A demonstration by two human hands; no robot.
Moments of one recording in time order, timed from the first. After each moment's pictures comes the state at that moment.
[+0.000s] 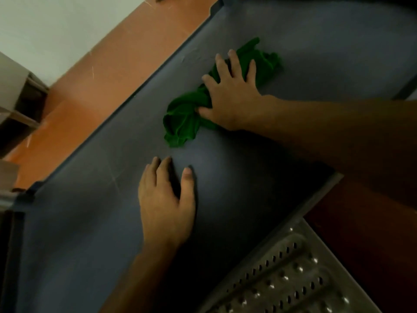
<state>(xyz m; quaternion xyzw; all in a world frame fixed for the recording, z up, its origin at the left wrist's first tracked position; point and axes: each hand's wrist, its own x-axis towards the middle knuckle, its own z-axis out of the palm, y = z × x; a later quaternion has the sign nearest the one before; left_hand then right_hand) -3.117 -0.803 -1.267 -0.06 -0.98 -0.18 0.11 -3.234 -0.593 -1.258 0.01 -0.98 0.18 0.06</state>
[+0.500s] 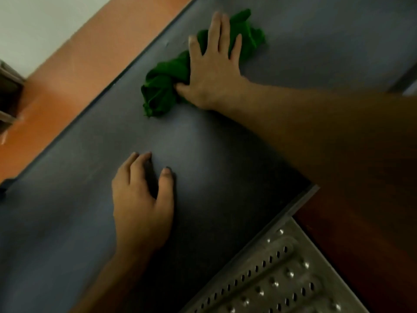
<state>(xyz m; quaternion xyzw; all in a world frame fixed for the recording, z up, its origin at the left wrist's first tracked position) -3.133 -0.808 -1.267 -0.07 -0.98 -0.17 0.11 -3.264 -0.595 -1.255 -0.08 -0.97 0.19 0.13</state>
